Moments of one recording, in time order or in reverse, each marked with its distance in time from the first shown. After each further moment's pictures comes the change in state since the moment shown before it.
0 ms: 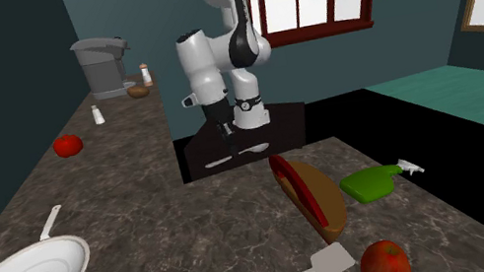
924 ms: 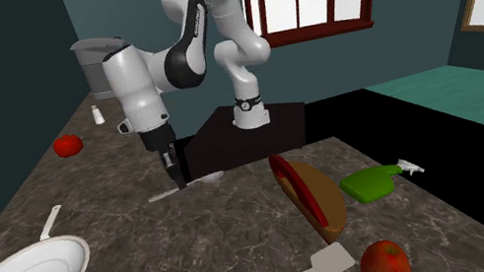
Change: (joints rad) arm -0.097 0.396 -0.089 0.577 -0.092 -0.209 -0.086
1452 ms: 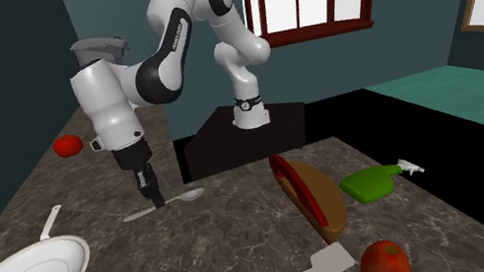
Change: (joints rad) arm -0.029 0.195 -0.018 0.283 -0.019 -0.095 -0.021
